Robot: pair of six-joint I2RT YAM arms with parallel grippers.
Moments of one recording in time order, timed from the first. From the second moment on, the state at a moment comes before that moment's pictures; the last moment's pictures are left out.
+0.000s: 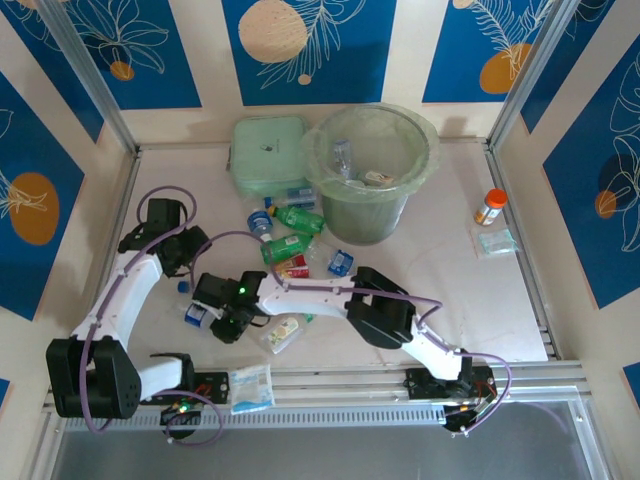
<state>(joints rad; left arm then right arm) -0.03 1.19 0.90 -0.76 -0.05 -0.67 1.31 2.24 1.86 -0.78 -0.08 0.27</state>
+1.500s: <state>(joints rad) -0.34 1.21 0.97 -0.68 -0.10 -0.61 0.47 1.55 1.85 -1.04 0.08 0.55</state>
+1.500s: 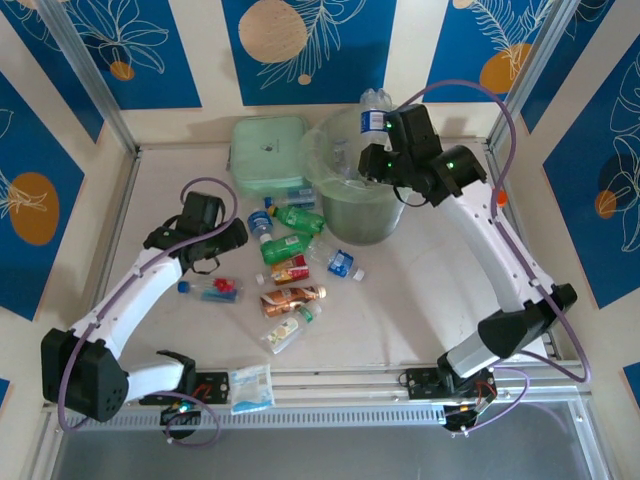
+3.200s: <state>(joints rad) -1.05 1.25 0.98 -0.84 -0.01 -0.41 0.71 0.97 1.33 -0.92 0.18 0.56</state>
